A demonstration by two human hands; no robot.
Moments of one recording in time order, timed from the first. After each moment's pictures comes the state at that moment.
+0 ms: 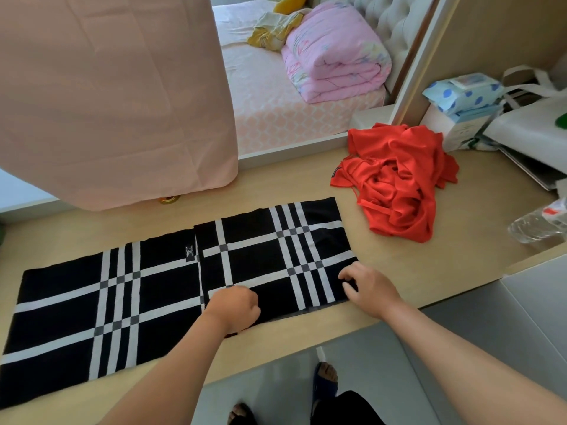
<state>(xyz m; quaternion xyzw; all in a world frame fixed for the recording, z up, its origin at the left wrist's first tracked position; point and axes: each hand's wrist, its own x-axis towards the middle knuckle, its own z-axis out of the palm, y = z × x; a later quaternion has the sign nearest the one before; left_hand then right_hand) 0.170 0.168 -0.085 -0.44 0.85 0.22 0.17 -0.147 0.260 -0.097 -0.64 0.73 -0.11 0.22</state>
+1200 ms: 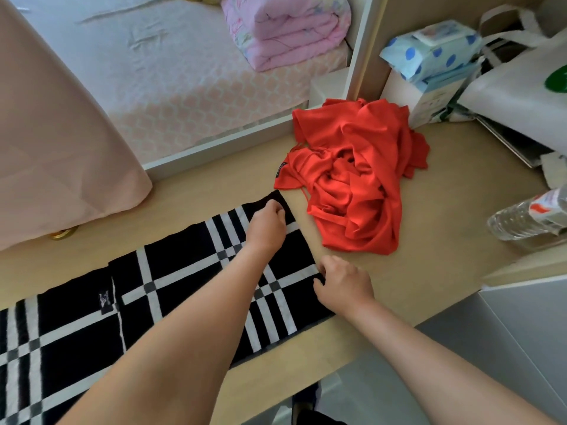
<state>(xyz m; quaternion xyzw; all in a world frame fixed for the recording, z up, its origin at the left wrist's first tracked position) -0.122 0.026 -0.111 -0.58 0.73 0.35 -0.11 -0.228 0.193 -0.114 -0.55 0.81 -0.04 0.20</state>
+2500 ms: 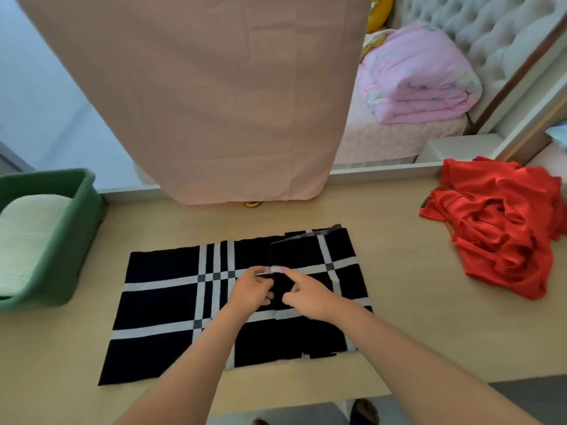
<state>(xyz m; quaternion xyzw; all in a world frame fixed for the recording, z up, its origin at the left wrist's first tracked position) 0.296 0.097 -0.065 -0.67 0.43 0.57 -0.18 0.132 0.119 -0.056 -0.52 0.60 -0.08 0.60</state>
